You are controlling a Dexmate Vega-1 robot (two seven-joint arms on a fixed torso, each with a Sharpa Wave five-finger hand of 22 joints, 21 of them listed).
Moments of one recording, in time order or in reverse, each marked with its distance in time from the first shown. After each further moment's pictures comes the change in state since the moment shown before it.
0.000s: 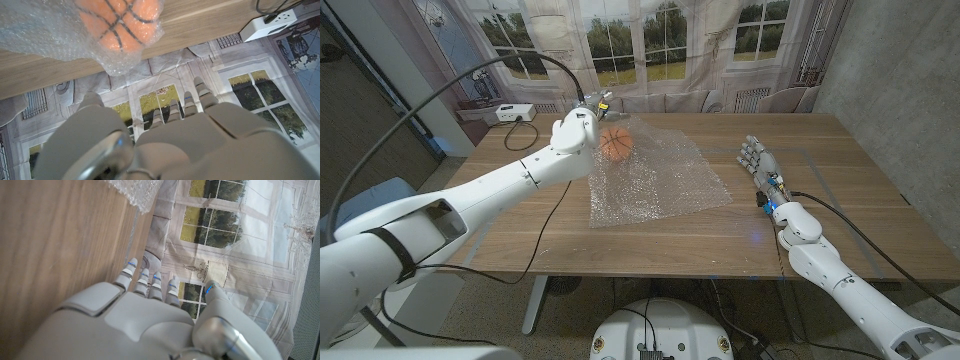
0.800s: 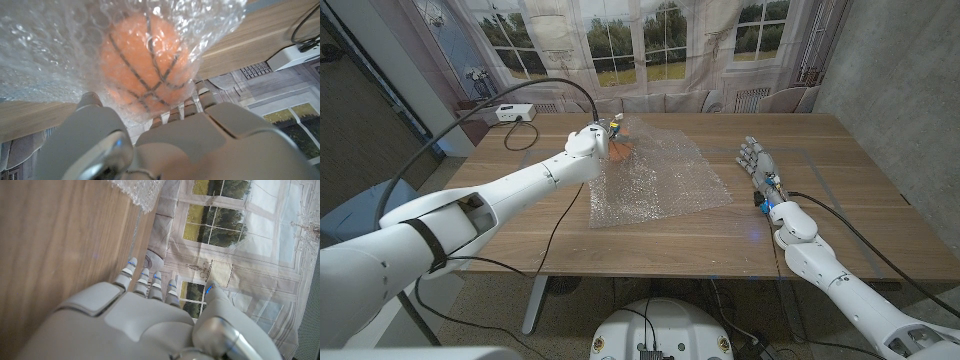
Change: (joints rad) left arm -0.059 -0.123 0.091 0.309 -0.038 -0.167 -0.045; left_hand 0.008 -0.019 -0.014 -0.014 0.005 -0.009 -0.009 0.000 0.000 0.006 -0.006 0.000 -0.005 0.053 -0.023 0.010 0.000 0.071 -0.001 0.008 0.000; right arm 0.017 0.021 -0.010 0.027 -0.014 -0.003 -0.023; right_hand -0.004 -0.004 0.000 0.000 0.000 0.000 0.000 0.000 0.000 0.005 0.006 0.000 0.000 0.016 0.002 0.000 0.000 0.005 0.005 0.000 0.000
